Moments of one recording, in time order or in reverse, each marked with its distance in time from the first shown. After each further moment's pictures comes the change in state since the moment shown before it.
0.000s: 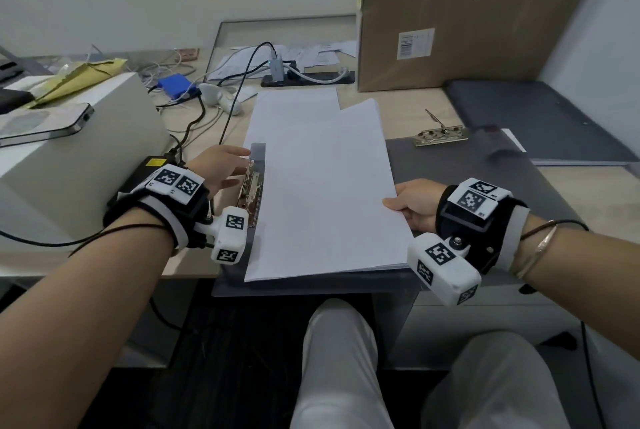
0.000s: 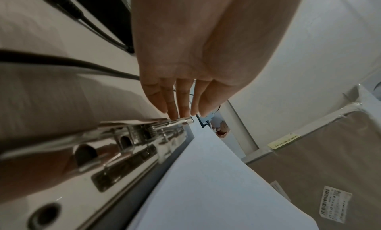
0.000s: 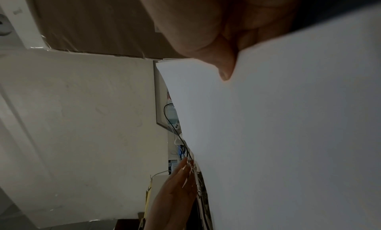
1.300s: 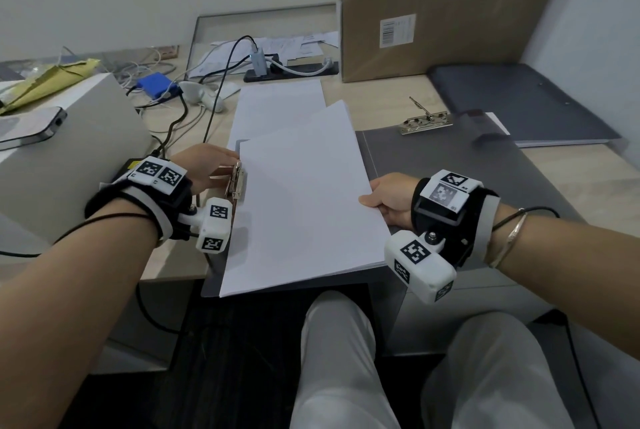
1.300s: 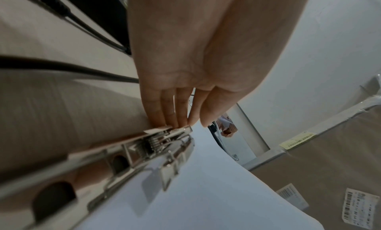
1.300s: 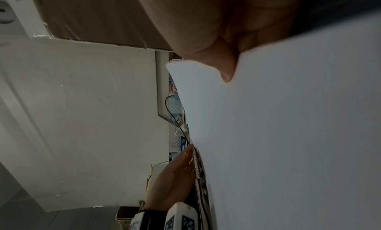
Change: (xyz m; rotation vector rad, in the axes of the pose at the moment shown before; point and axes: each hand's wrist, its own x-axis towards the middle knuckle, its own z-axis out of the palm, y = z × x) left_hand -0.002 0.007 -0.001 -0.015 -0.118 -0.040; right_hand -0.015 -0.004 0.023 -0.073 0.008 0.028
